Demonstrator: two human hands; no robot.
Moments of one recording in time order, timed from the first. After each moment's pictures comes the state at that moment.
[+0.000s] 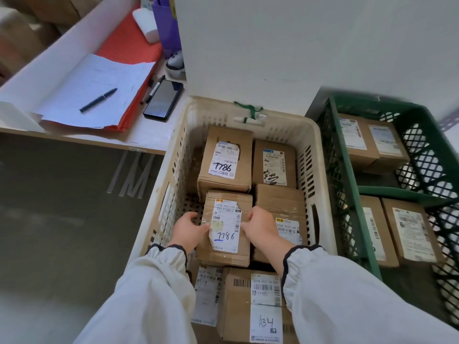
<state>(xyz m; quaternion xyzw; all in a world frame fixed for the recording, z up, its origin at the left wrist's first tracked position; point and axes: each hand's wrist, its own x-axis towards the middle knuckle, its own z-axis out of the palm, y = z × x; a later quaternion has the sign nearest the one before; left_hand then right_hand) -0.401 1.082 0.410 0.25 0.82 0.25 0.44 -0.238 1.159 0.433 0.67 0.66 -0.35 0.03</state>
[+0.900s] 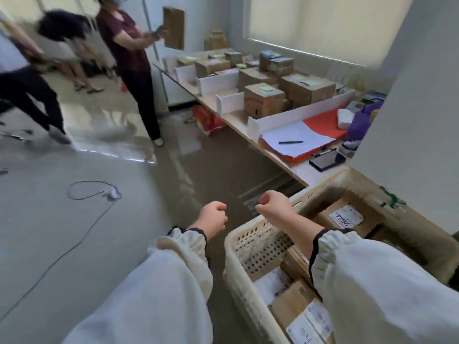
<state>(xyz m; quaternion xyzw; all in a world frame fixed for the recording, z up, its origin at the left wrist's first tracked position) -0.380 0.822 0.605 -0.01 0.83 0.49 0.25 -0.338 0.988 0.617 0.26 0.89 -0.37 0.00</state>
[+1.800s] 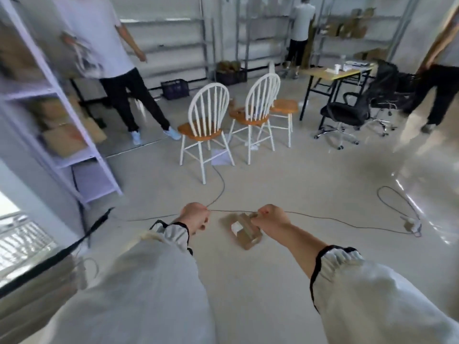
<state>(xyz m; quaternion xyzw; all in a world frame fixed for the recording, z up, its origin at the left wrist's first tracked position) 0.114 0.119 0.635 -0.61 0.61 0.49 -0.12 -0.066 0.213 0.628 -0.37 0.81 -0.30 0.35</state>
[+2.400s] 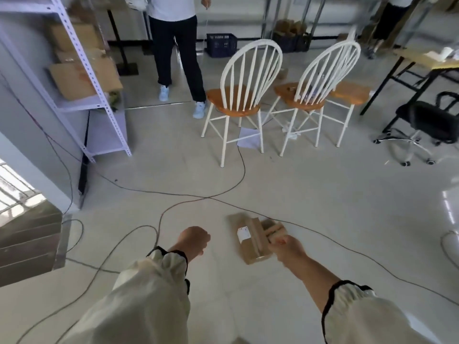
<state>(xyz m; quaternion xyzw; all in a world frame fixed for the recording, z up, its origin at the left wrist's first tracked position) 0.025 -0.074 0.441 -0.70 0.47 0.53 -0.08 -0.203 -0.013 0.440 -0.37 0.81 -0.17 0.42</state>
